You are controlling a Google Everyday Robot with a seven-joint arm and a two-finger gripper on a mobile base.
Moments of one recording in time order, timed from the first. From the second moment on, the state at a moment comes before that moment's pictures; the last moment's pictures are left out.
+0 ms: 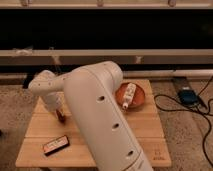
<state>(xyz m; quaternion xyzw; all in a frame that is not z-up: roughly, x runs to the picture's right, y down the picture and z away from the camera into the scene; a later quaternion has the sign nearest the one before) -0.271 0.156 0.846 -0.31 0.22 0.49 0.79</state>
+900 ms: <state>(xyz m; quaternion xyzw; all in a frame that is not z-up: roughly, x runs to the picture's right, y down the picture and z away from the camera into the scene) -0.224 0.156 0.814 -0.31 0.20 0.51 0.78</state>
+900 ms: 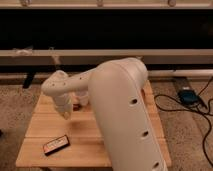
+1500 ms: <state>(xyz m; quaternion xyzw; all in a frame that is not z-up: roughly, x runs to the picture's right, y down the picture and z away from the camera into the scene) -0.242 0.118 0.817 -0.32 0.15 0.44 0.83</state>
